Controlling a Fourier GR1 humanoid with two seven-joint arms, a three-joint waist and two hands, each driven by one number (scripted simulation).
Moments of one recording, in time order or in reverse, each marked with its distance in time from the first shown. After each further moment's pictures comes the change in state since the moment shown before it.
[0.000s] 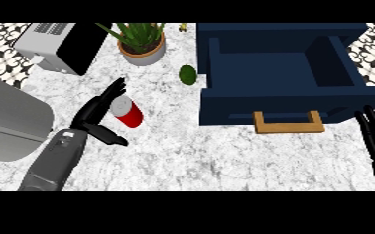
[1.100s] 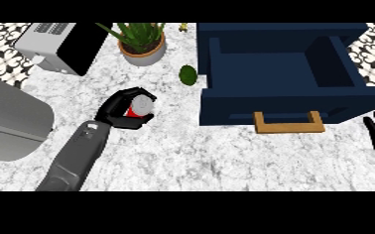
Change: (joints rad) left arm -0.069 -0.103 -0.015 0.003 -0.002 -0.012 0.027; right arm 0.034 0.000 -0.019 -0.057 -0.046 0.013 0.036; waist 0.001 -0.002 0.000
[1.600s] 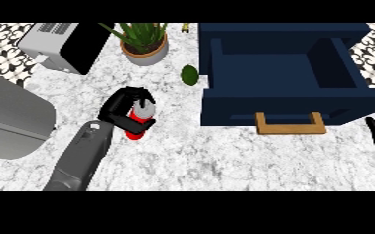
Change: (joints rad) left arm 0.039 -0.034 0.022 -0.116 0.069 -0.040 0.074; right arm 0.000 0.001 -0.008 0.004 -0.005 -0.006 -0.010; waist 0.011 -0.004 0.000
